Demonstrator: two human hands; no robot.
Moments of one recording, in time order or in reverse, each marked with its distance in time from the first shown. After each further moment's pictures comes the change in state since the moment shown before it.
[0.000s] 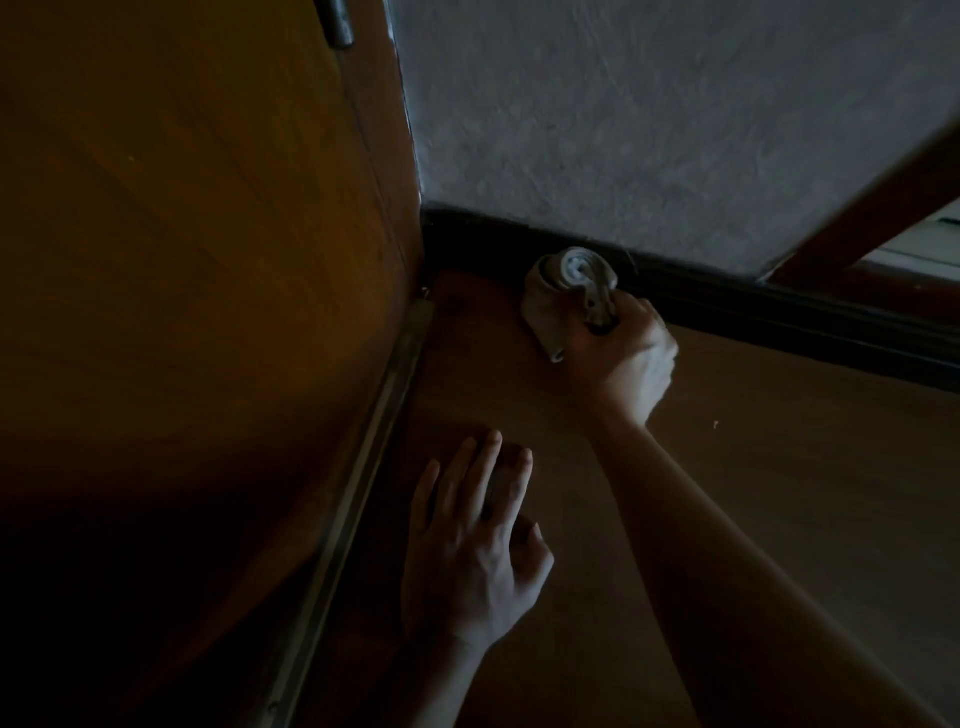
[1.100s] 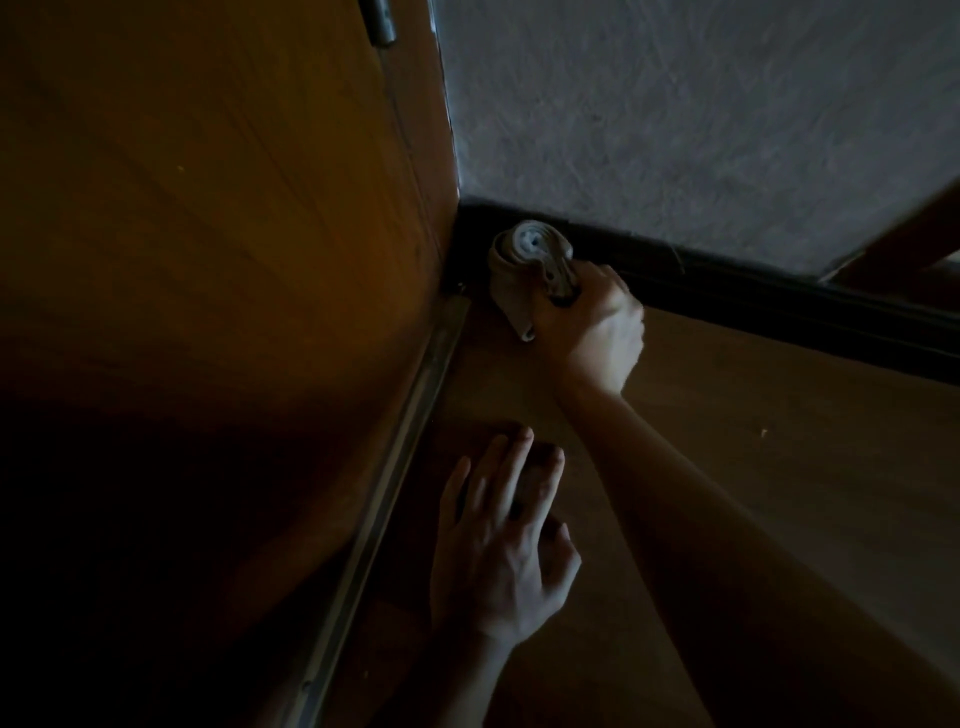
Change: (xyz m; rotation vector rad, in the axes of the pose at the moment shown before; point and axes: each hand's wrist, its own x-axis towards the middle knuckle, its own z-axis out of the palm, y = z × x) left_hand 0.002 0.001 -0.002 0.022 -0.048 -0.028; right_hand -0.007 -0.042 0.030 0.063 -0.205 -0.100
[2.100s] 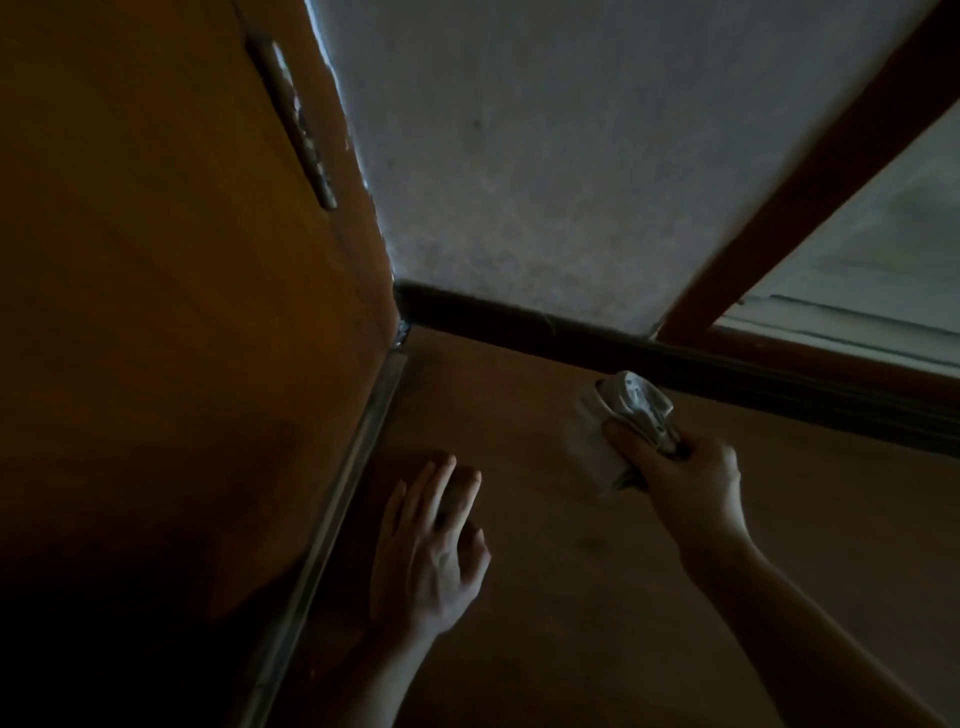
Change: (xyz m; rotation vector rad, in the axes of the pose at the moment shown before) left_hand 0.001 0.003 -0.005 -0.052 -0.029 -0.008; right_hand -0.044 0.065 -0.199 0.291 -0.214 0.318
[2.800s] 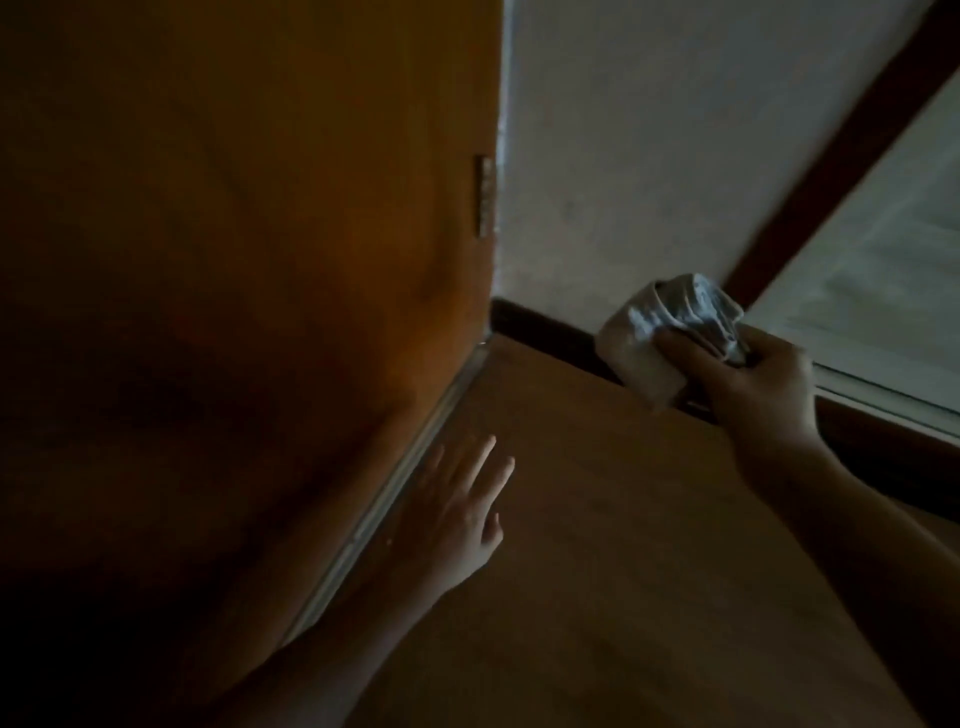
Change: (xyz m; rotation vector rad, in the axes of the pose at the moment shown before) left_hand -0.104 0.038 -0.126 0.147 0.023 0.041; right_hand -0.099 -0.148 -0.062 0.146 -0.144 -0.401
